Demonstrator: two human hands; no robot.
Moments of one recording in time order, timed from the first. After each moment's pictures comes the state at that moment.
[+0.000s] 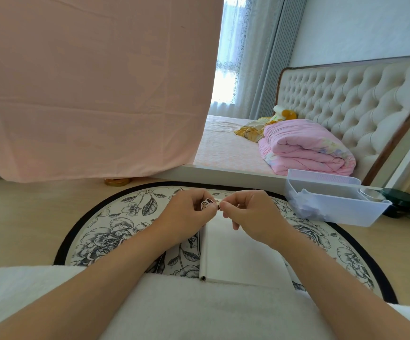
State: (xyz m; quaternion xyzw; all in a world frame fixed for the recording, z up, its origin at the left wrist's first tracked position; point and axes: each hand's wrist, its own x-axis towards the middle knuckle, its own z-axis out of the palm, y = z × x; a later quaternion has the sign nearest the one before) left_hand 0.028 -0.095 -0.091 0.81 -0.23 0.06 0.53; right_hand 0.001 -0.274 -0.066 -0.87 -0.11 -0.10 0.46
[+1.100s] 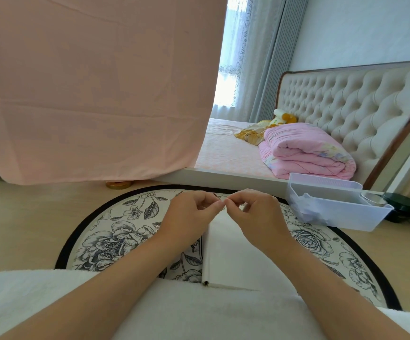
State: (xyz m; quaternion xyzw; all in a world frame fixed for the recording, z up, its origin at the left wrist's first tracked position) left_hand 0.020 -0.105 -0.088 0.81 -0.17 0.12 0.55; right_hand 0.005 -0.271 -0.078 -0.89 -0.09 -0.26 0.37
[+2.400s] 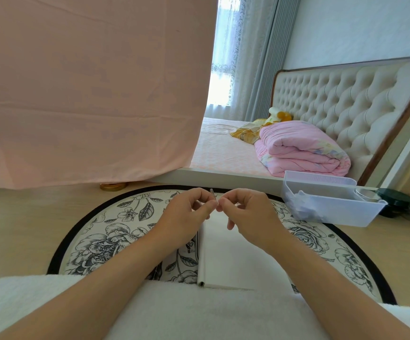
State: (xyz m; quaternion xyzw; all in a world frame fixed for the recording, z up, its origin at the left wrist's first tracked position) left_hand 0.026 -0.102 -0.088 0.80 -0.20 0.07 0.55; right_hand 0.002 -0.268 -0.068 -0.85 -0.07 -0.15 0.50
